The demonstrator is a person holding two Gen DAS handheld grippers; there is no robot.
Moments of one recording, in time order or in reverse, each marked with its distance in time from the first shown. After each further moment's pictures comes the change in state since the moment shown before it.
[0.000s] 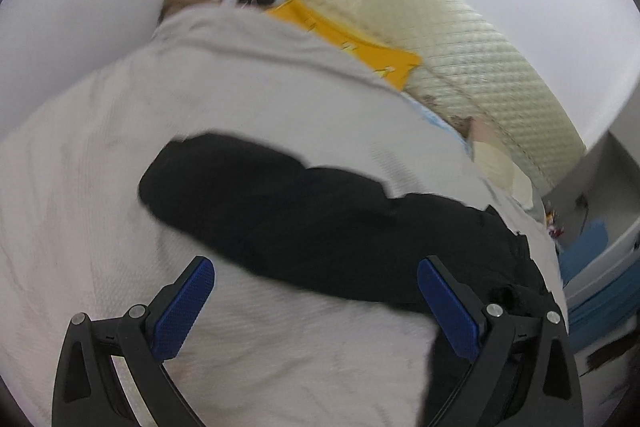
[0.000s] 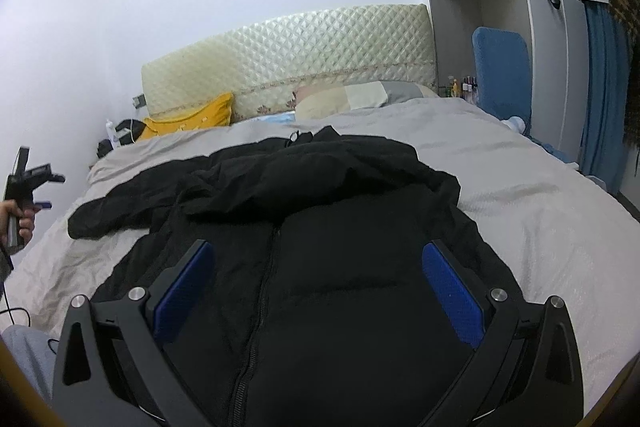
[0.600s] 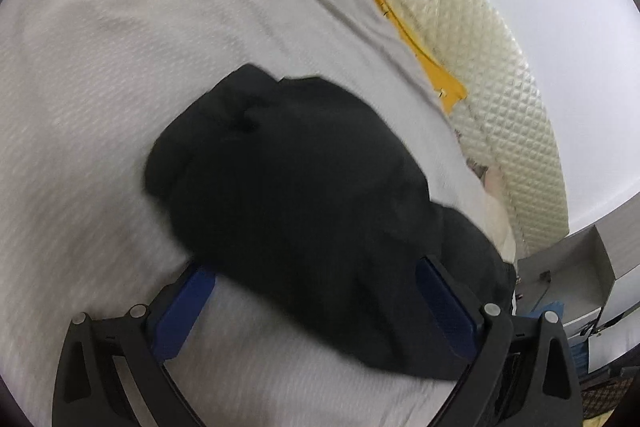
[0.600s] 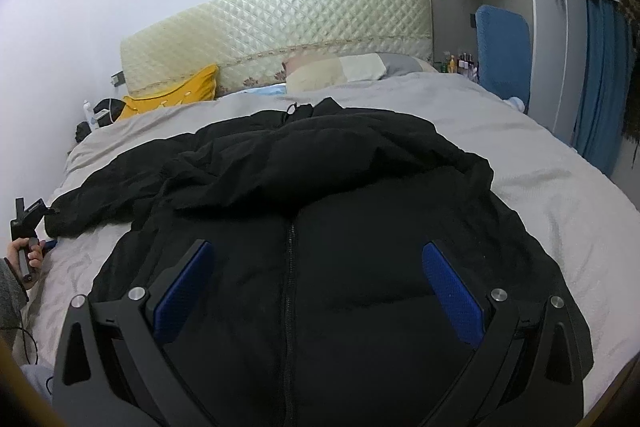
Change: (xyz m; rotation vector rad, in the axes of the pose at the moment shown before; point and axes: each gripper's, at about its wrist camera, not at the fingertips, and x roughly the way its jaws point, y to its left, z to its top) left arm 0.135 0.140 0.015 -0.291 0.034 -0.170; right arm 0.061 0.044 0.006 0.012 0.093 -0.076
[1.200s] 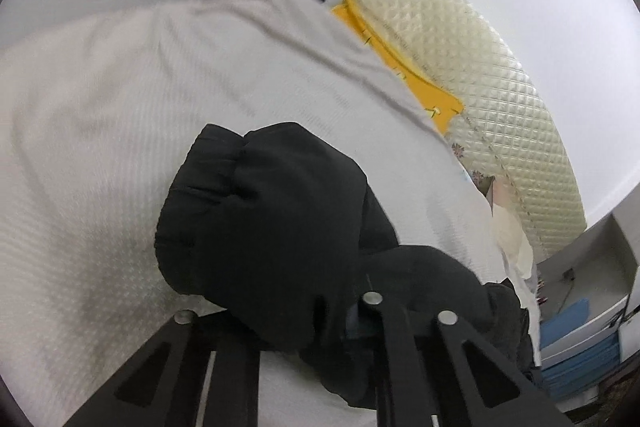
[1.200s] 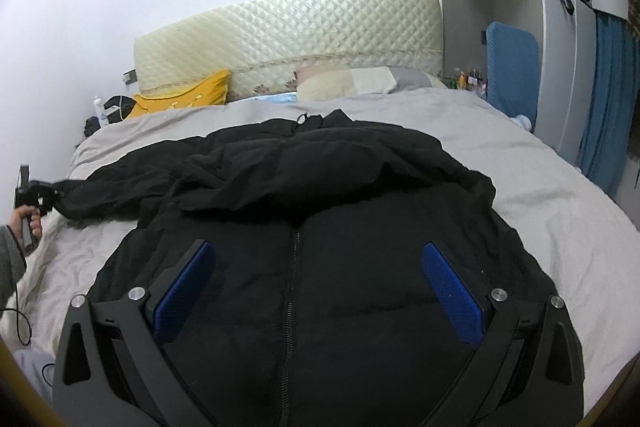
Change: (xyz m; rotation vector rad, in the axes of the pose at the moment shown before) left arm -0.020 -0.074 0.023 0.124 -0.116 0.095; right arm -0.017 0.001 0.003 -0.064 -0.044 0.034
